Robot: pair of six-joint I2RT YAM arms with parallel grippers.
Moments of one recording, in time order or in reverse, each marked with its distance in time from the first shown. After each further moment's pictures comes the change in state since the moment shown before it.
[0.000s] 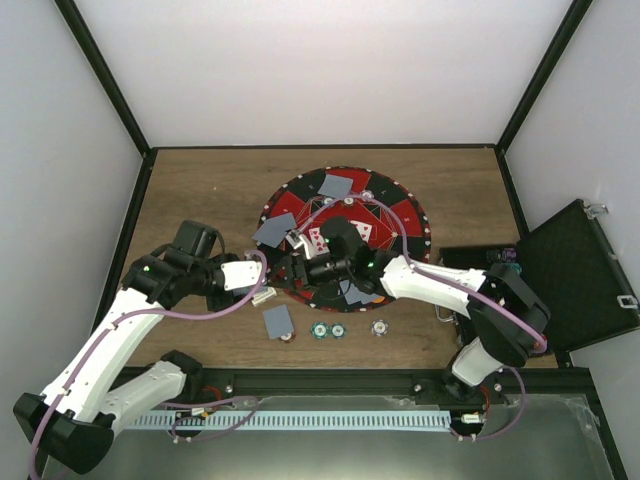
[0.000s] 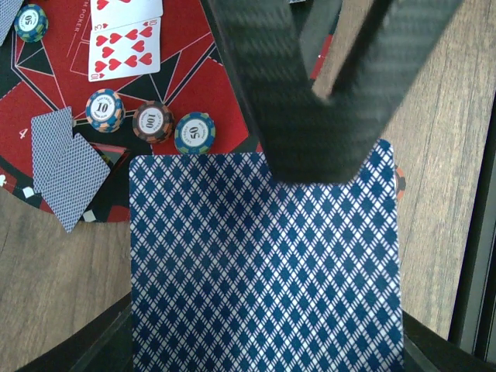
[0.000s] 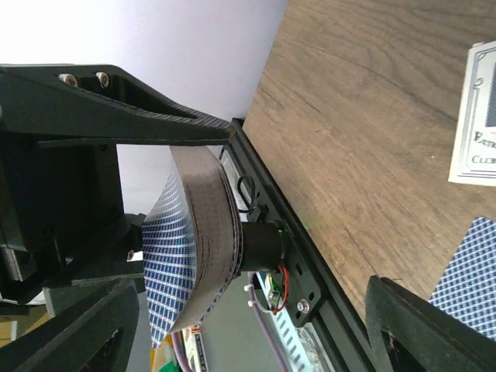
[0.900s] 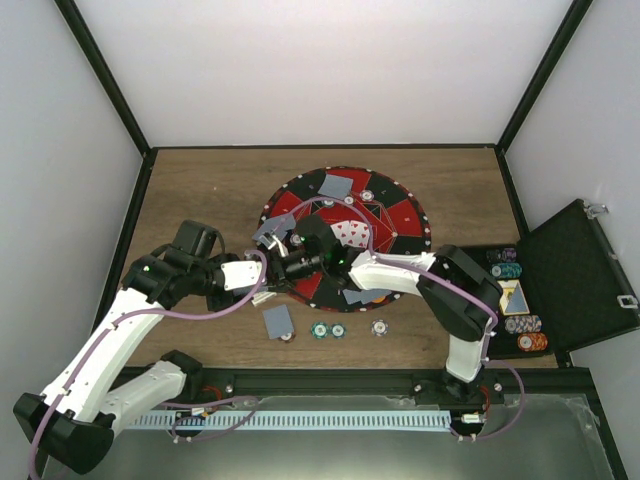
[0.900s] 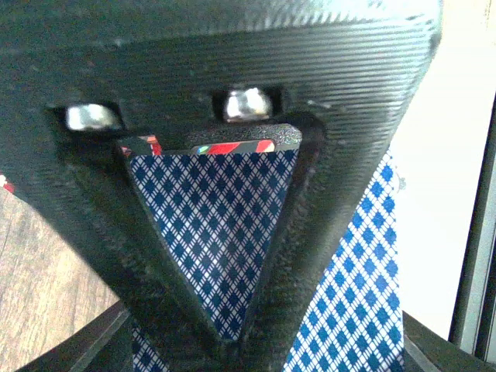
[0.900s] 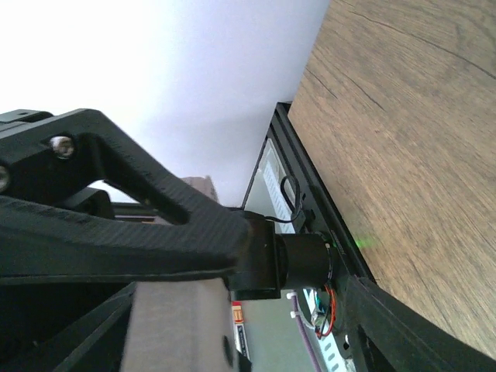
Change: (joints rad) left arm 0.000 0.000 0.000 0.000 0.000 0.000; right arm 0.048 0.270 0.145 0.264 -0.138 0.169
